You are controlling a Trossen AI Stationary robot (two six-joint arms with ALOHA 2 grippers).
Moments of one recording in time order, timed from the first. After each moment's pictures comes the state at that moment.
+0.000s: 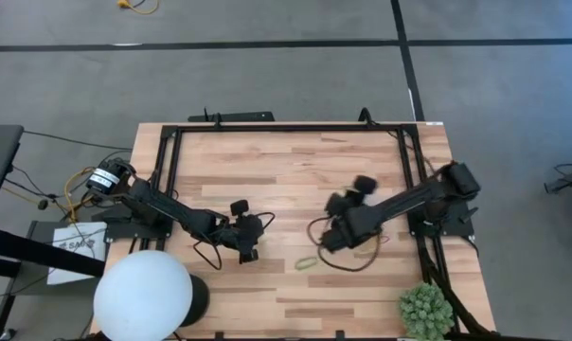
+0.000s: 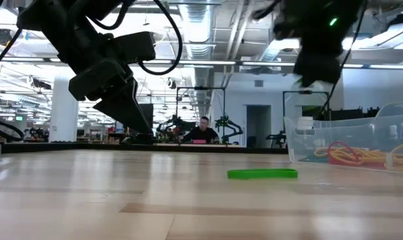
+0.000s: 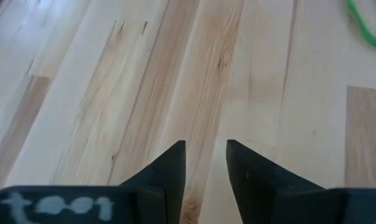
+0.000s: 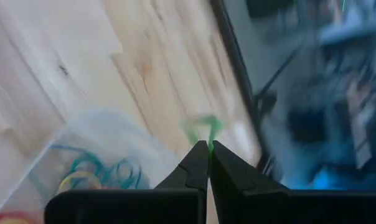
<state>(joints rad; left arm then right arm) -0.33 1.61 0.78 -0.14 -0.48 -0.37 0.36 1.76 1.27 -1.44 0.83 0.86</state>
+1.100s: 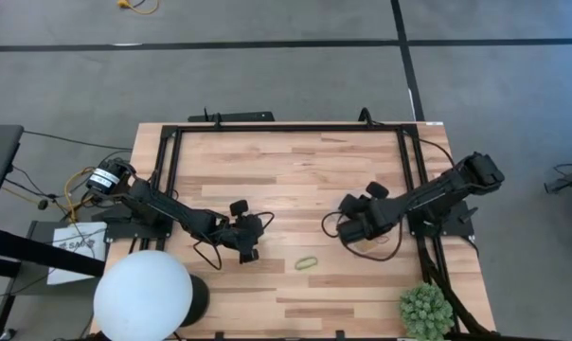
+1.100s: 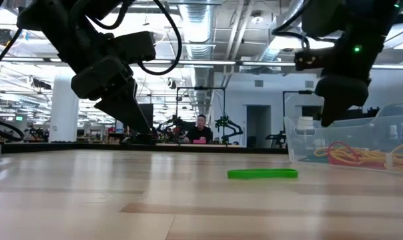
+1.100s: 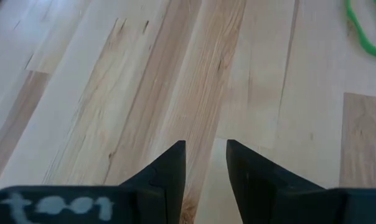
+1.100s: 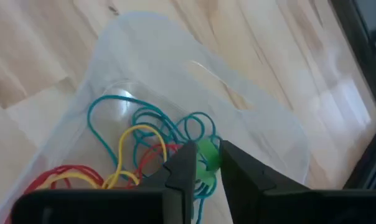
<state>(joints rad) -0.33 1.61 0.78 -0.14 -0.48 -0.41 0.32 1.54 0.91 -1.01 0.58 0.84</state>
